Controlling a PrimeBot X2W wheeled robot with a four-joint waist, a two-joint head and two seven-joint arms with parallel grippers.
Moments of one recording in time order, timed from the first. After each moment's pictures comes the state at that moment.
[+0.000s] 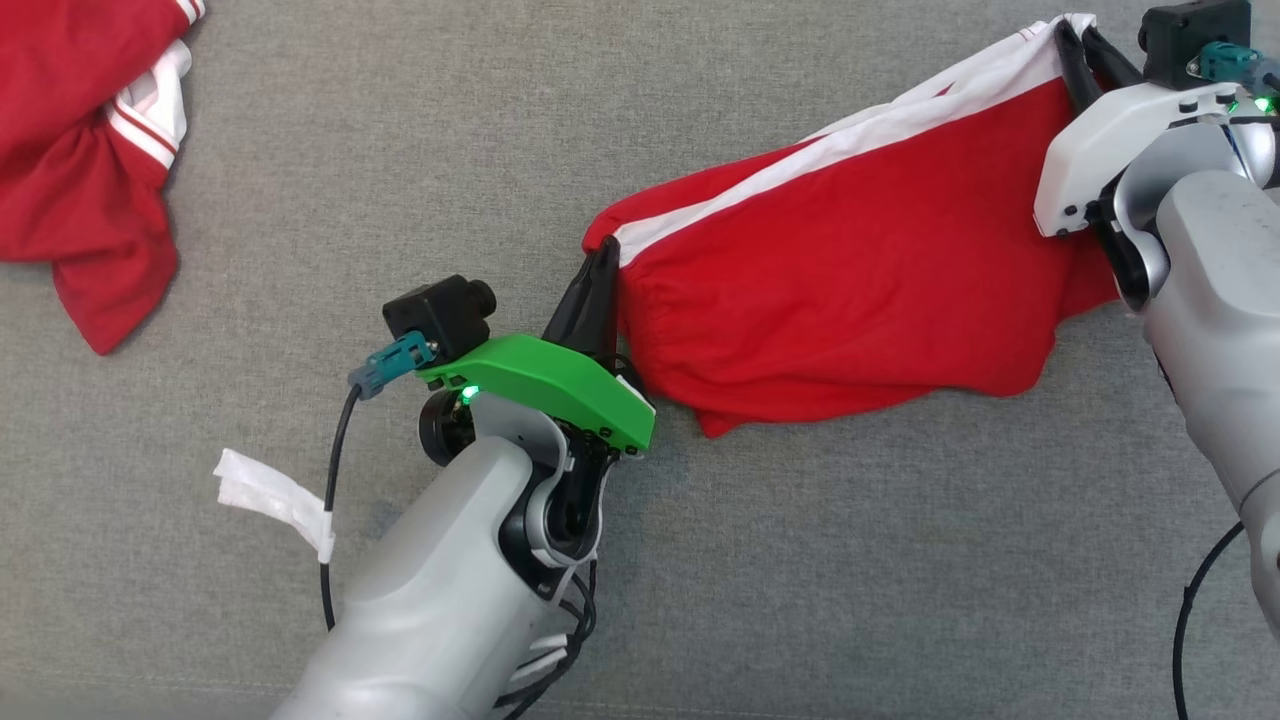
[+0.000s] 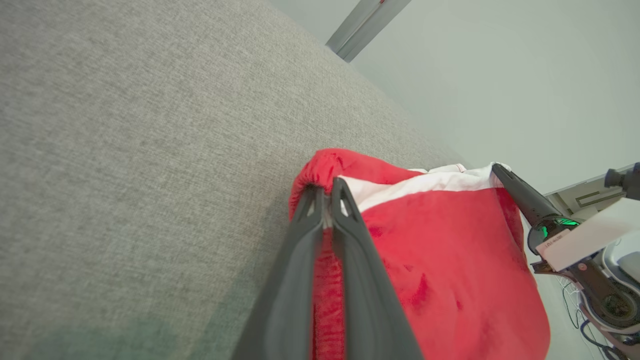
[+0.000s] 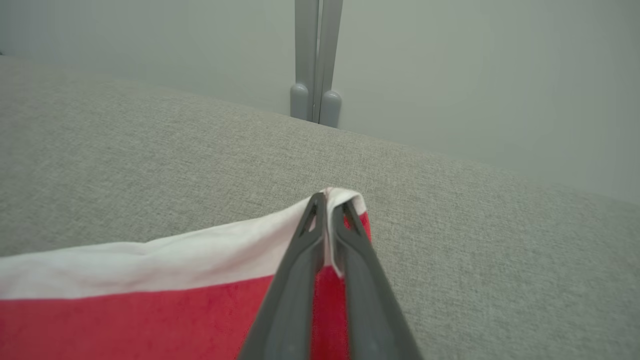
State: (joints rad) left arm -0.65 0.05 -0.73 0.45 -1.17 0.15 -0.26; right arm -1.09 -0.30 0.40 1.11 0.32 0.13 -0.20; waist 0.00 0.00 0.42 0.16
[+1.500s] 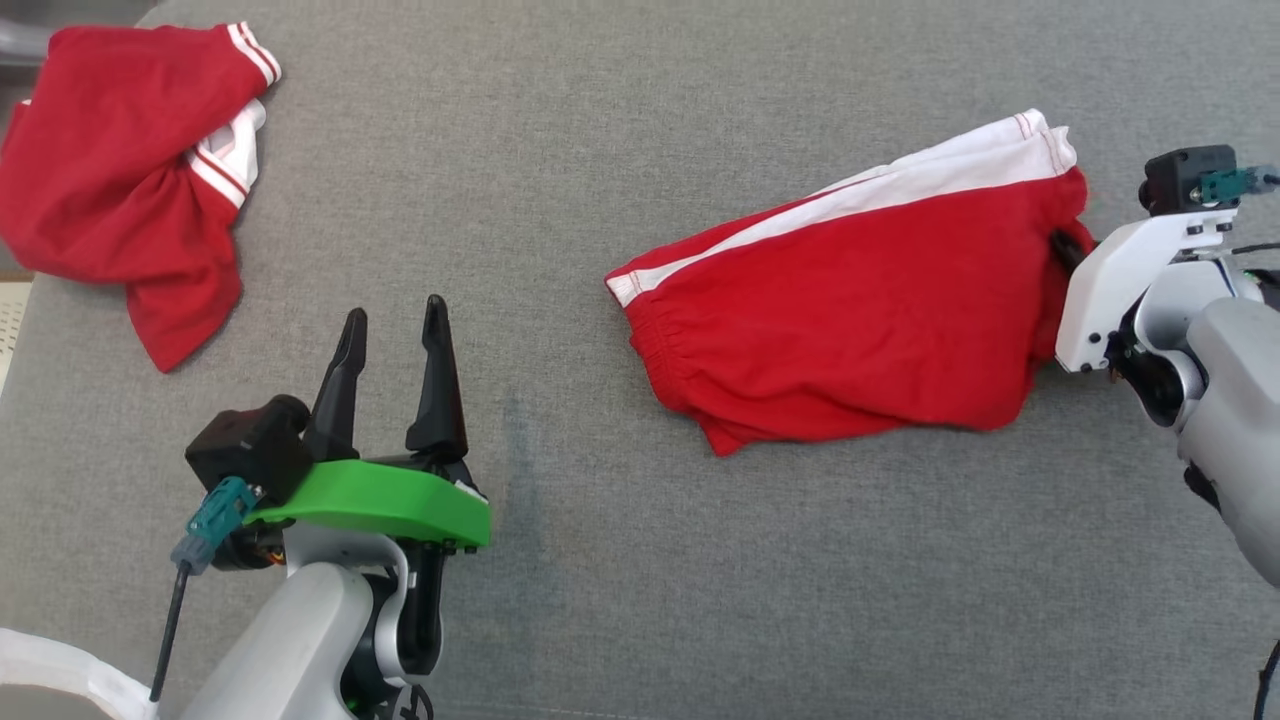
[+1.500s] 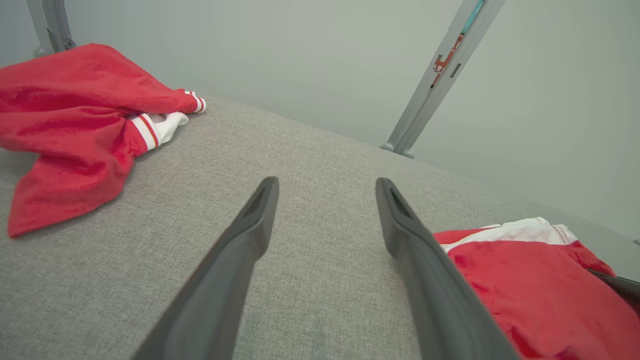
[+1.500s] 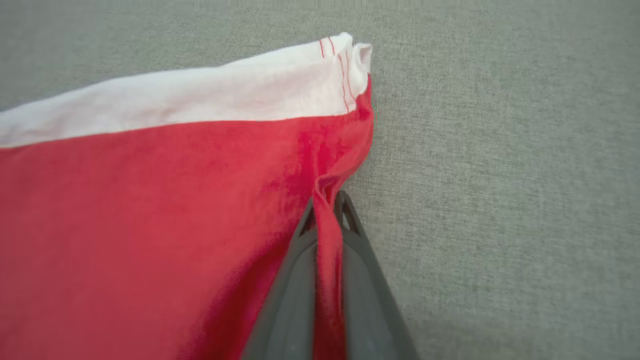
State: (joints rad) left arm -0.34 0.30 -0.56 0.04 -0.83 0.34 -0.26; right arm -0.93 -0.46 0.75 1.01 0.89 0.13 0.08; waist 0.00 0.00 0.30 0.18
